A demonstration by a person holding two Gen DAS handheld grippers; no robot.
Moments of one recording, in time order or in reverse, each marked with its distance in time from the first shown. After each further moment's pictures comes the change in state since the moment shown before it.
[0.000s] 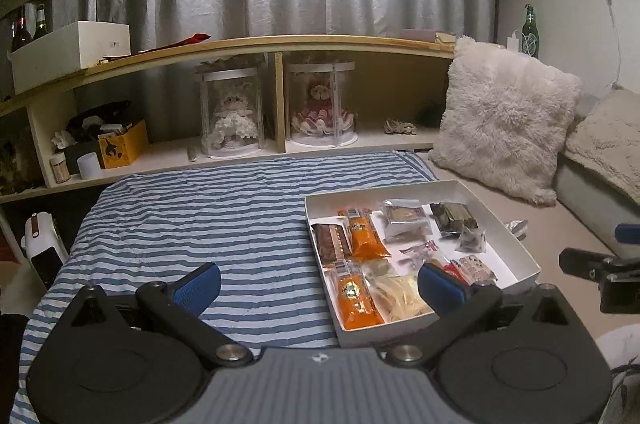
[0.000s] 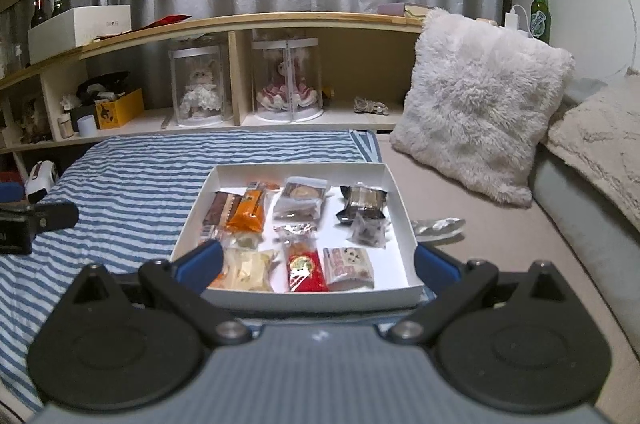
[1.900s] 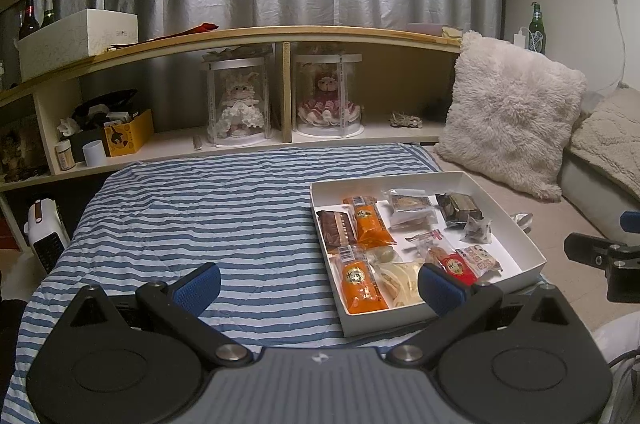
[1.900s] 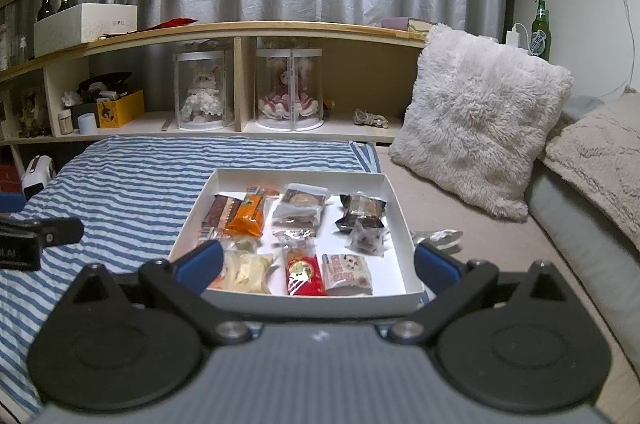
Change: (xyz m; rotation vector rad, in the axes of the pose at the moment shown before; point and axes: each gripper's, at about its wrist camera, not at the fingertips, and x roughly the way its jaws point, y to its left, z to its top) left arm 0.001 0.006 -0.013 -0.016 0.009 0.009; right arm -0.005 0.010 -0.011 -0.034 -0.045 -0.017
